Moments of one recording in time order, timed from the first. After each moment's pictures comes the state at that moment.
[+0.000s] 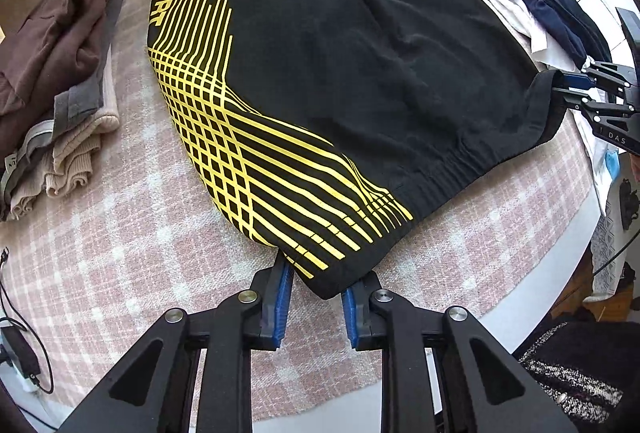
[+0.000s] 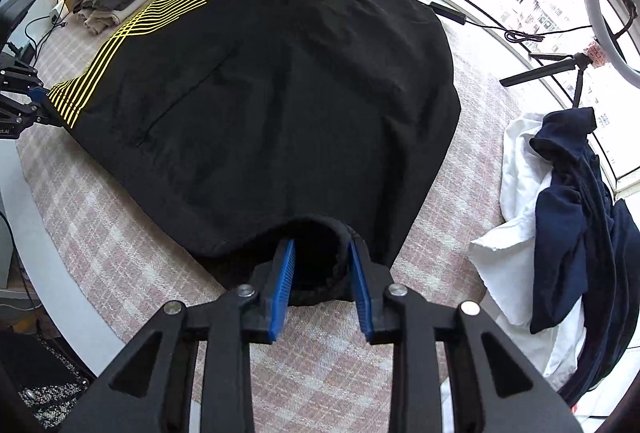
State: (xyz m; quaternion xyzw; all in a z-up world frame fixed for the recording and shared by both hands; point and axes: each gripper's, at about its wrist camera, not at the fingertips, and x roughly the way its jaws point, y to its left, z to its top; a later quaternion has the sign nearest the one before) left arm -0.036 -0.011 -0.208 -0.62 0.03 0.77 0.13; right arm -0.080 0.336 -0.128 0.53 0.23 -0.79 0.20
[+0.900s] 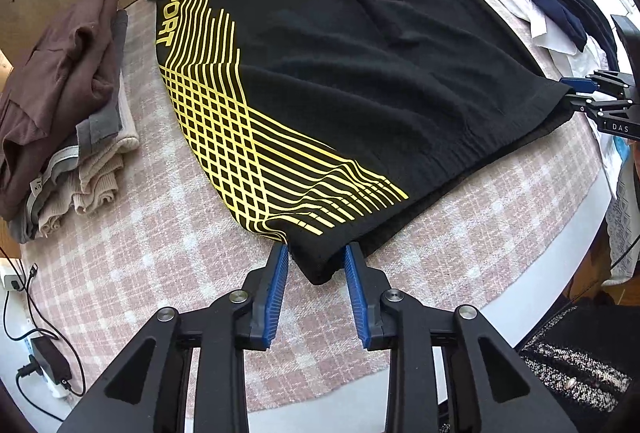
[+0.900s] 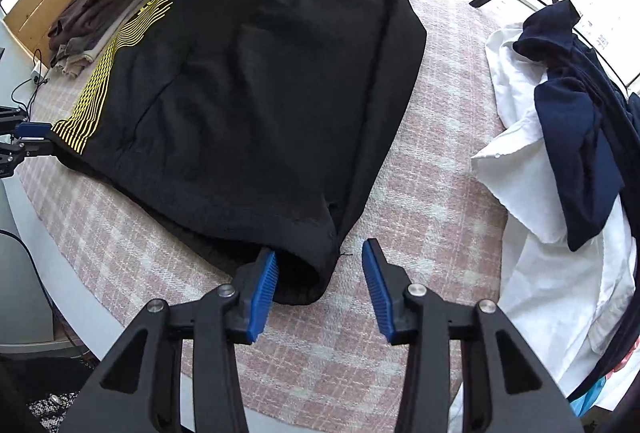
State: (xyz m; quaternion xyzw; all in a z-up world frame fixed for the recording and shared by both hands) left arm -0.031 0.001 -0.219 -0.63 0.08 0.76 0.11; right arm -0.070 0.370 -0.152 0.58 0.11 -0.79 0.17
